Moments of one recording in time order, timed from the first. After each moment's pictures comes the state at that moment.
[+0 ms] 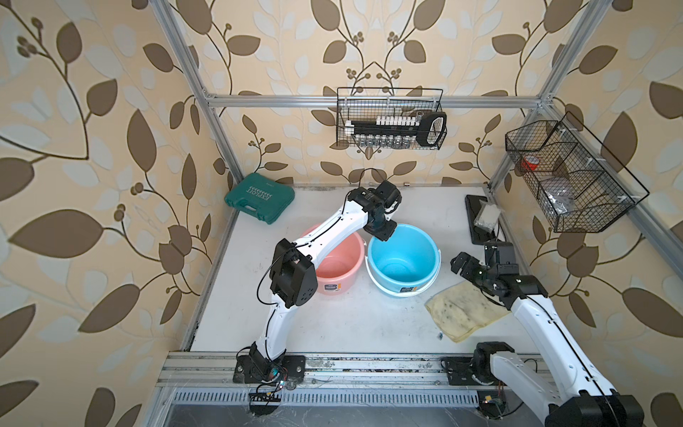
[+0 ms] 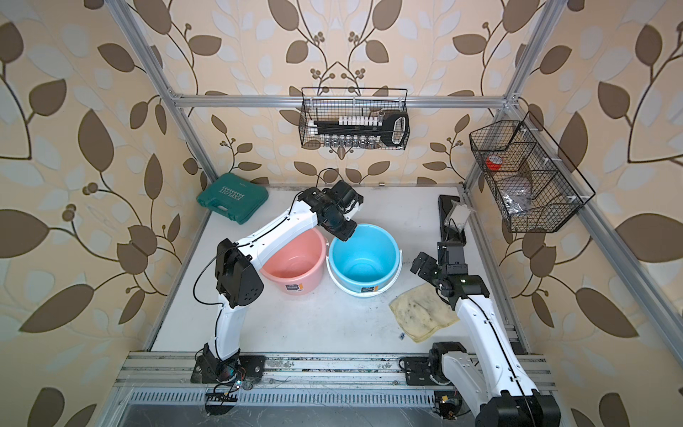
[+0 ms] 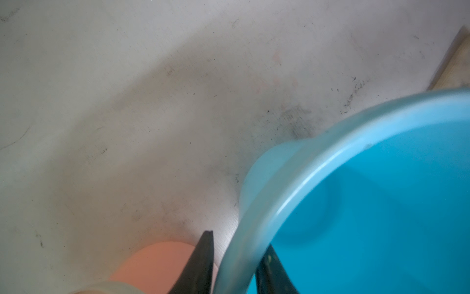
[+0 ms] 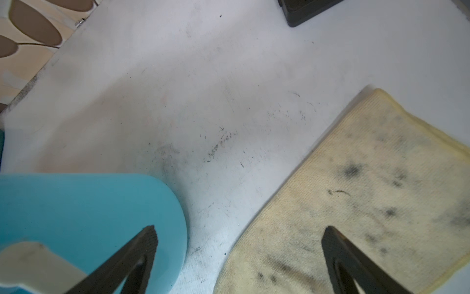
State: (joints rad) left arm -0.71 2.12 2.12 -1.14 0.04 -0.08; right arm 0.00 0.91 0.68 -0.70 0.03 0.61
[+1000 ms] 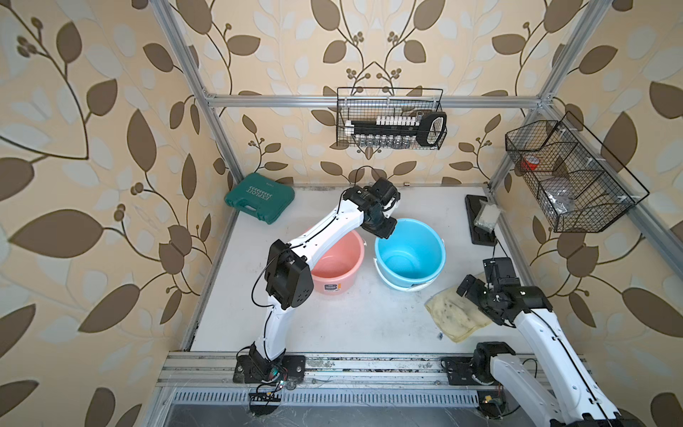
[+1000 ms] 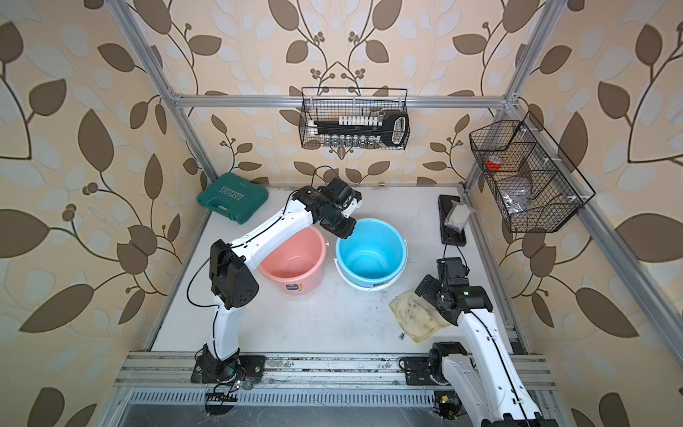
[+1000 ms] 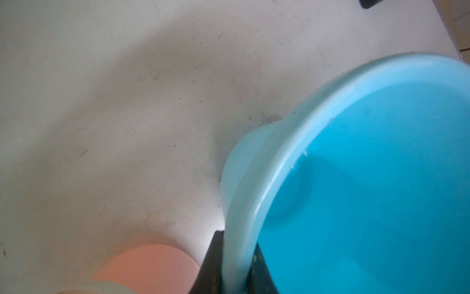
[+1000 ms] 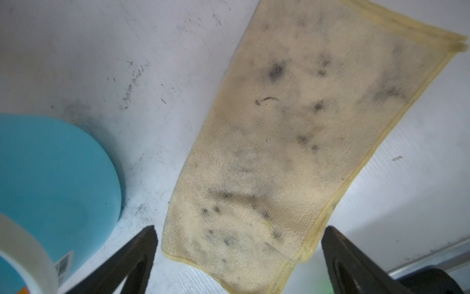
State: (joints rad) left arm -0.69 2.06 2.08 -1.10 0.12 -0.14; right arm 0.00 0.80 0.63 -1.02 0.09 0.74
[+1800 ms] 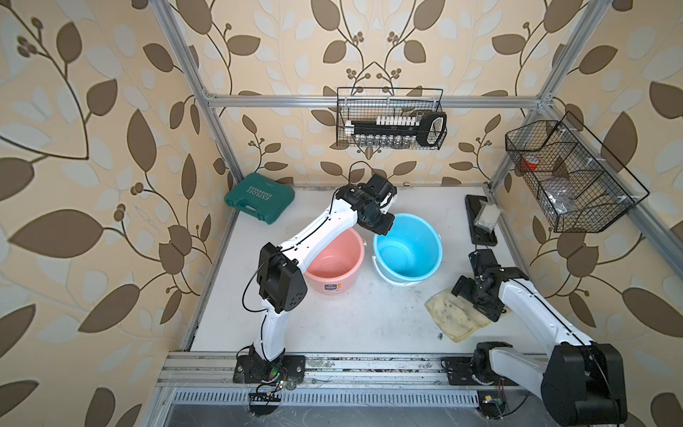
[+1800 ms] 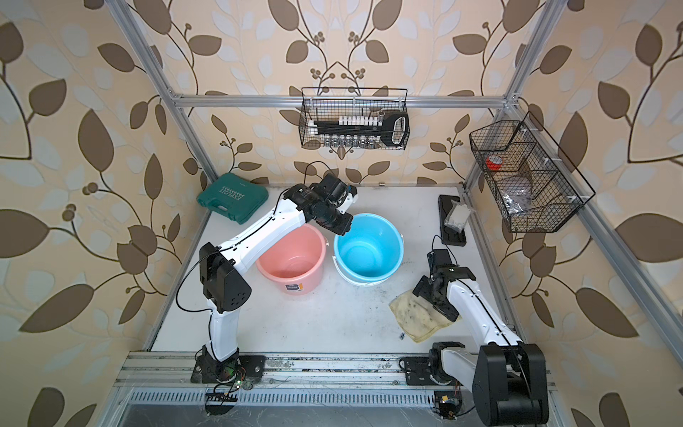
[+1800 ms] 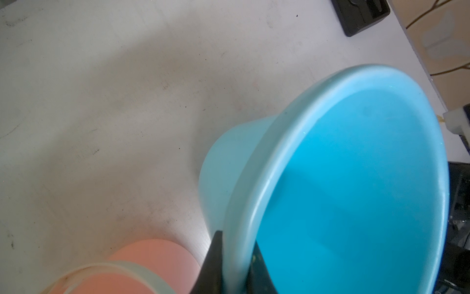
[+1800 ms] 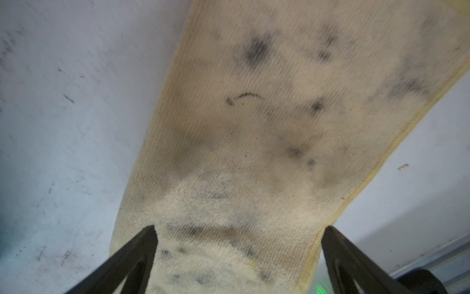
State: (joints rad) left arm -0.69 2.01 2.06 -1.08 0.13 -0.17; right arm 0.01 1.15 0.64 -0.91 0.14 0.73
